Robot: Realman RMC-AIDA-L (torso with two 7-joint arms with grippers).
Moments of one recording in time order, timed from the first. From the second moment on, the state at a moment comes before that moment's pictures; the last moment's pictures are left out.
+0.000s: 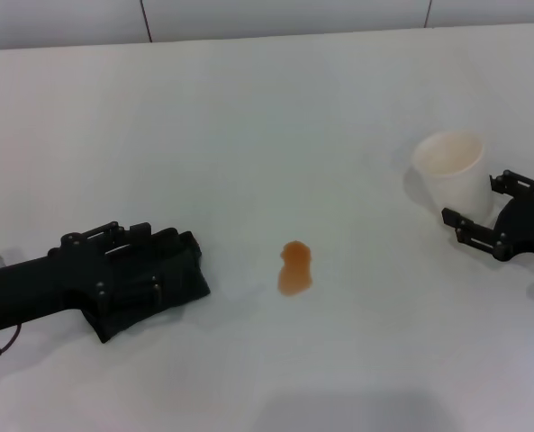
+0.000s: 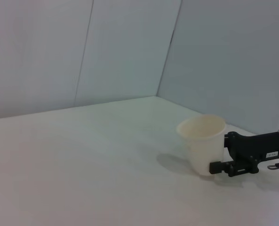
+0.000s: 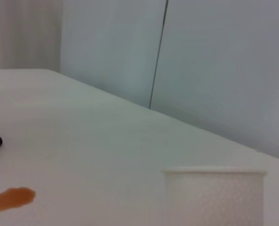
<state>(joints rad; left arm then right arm) -0.34 -2.07 0.71 0.59 1.93 1.58 -1.25 0.30 2.01 -1.19 -0.47 -1.24 -1.08 0.71</state>
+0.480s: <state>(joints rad) -0.34 -2.07 0.71 0.59 1.93 1.58 -1.25 0.29 2.01 -1.19 -0.47 -1.24 -1.06 0.71</state>
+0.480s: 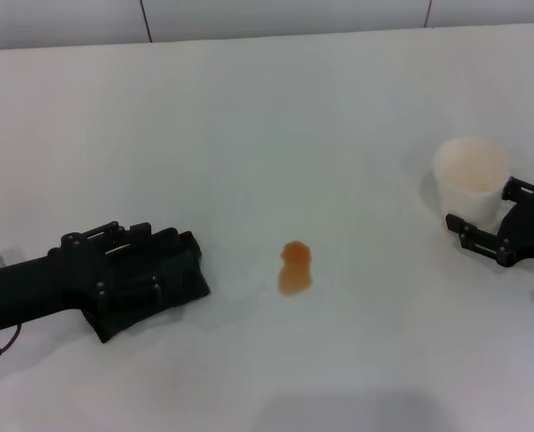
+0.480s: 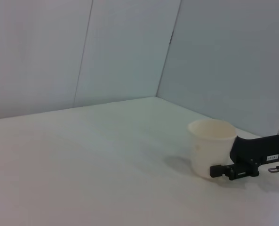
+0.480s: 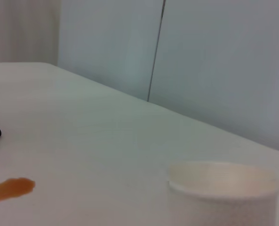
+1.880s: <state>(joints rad) -0.34 -2.07 0.71 0.59 1.92 1.60 -1.25 0.20 2.00 -1.18 -0.62 -1.39 -1.10 0.89</state>
